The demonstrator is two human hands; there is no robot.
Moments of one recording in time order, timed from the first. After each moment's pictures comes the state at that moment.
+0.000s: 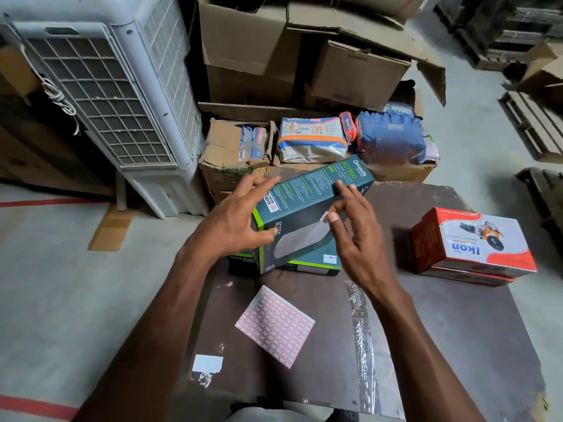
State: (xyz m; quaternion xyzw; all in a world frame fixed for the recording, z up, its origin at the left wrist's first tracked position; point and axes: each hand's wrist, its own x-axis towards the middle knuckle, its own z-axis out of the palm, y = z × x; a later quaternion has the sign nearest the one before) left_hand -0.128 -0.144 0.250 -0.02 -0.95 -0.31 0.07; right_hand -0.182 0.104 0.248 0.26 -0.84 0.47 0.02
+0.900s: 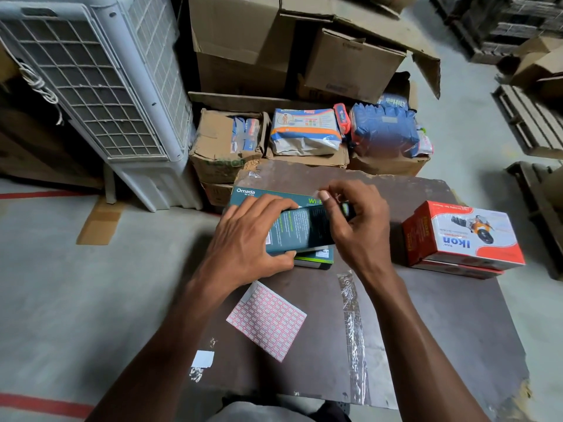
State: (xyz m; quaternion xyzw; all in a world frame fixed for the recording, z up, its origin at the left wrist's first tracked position) left_hand -0.098 -0.083 0.258 -0.02 -0.97 -0.21 0.15; right_hand -0.192 0.101 0.263 0.26 -0.84 0.45 0.17
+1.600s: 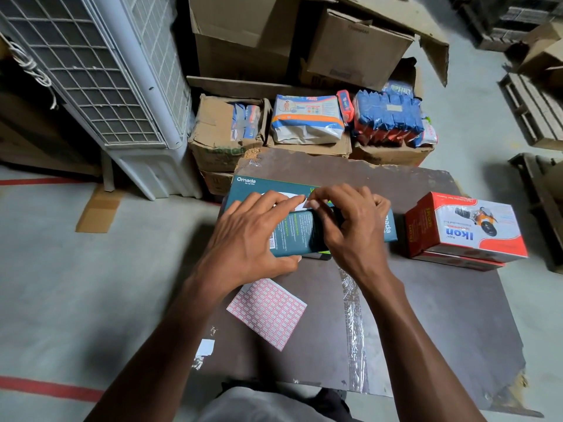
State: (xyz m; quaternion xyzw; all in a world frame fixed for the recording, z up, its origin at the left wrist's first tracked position) left_hand -0.091 -0.081 0.255 -0.03 -0.98 -0.18 0.12; right_hand -0.179 0.098 0.252 0.29 -0.88 0.34 0.14
